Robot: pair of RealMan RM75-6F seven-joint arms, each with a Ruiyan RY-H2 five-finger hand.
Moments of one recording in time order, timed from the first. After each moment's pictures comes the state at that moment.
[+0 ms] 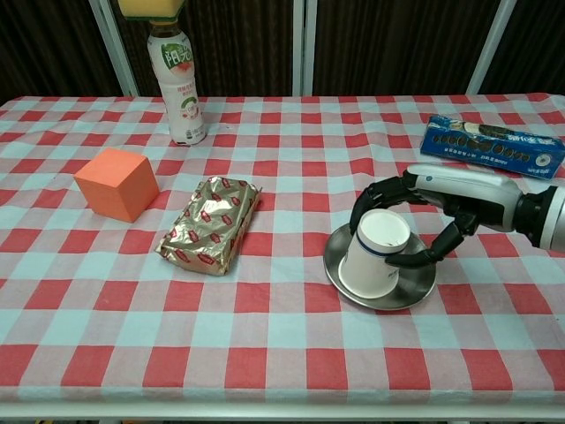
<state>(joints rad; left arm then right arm) -0.07 -1.14 -0.01 -1.57 1.48 1.45 0.03 0.75 -1.55 -0.15 -1.14 -1.73 1.05 0.94</state>
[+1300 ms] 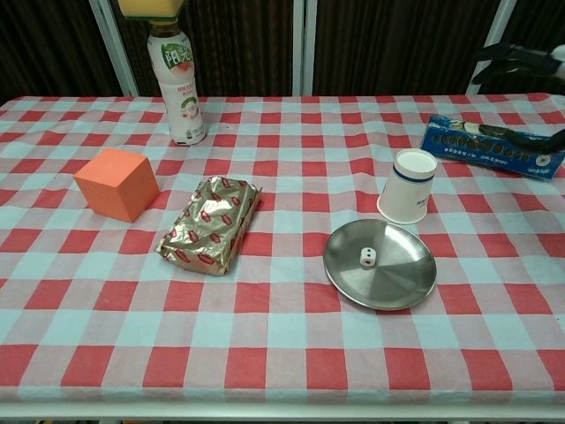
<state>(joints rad) -0.08 -1.17 -0.02 -1.53 1.48 1.45 0.03 0.53 -1.32 0.00 -1.32 -1.50 1.28 0.25</state>
